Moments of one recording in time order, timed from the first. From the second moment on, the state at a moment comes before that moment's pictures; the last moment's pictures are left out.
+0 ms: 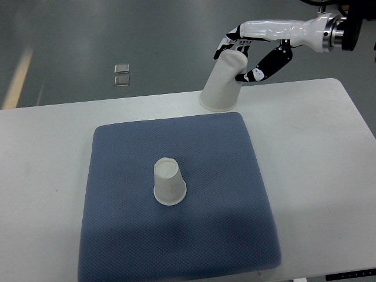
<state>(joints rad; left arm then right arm) -0.05 0.00 -0.12 -0.16 0.11 0.06 0.07 1.15 -0.68 0.61 1.39 -1.36 0.53 0.17</state>
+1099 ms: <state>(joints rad) -0.05 0.00 -0.12 -0.16 0.11 0.06 0.07 1.14 -0.39 0.50 1.44 -1.47 0.57 0.11</state>
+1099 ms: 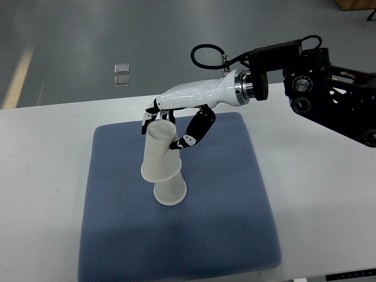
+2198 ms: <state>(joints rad) -0.05 0.00 -0.12 -0.16 0.11 0.06 0.07 1.11 -0.37 0.50 1.44 -1.52 0.56 0.12</state>
